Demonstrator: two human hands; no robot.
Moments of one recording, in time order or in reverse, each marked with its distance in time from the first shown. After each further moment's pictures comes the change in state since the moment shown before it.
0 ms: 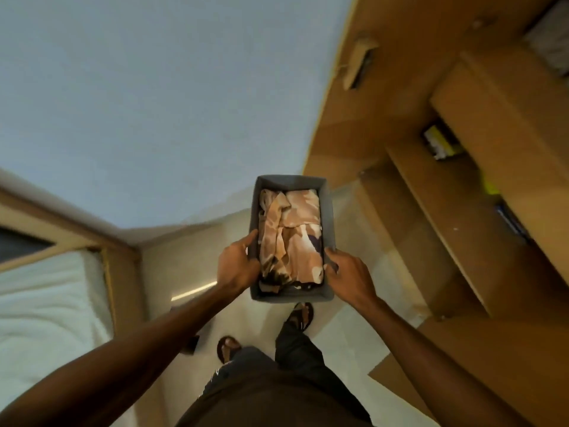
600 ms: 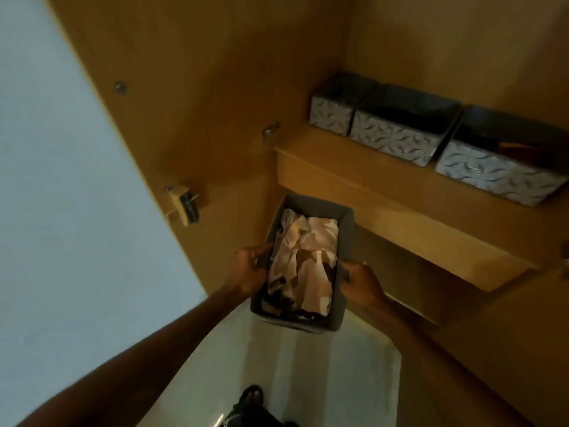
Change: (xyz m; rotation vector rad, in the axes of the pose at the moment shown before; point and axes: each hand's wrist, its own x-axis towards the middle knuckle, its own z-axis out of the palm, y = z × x) left_hand 0.133 0.309 0.110 0.154 -0.357 0.686; right_hand 0.043 0.146 -0.213 0.295 0.422 0.406
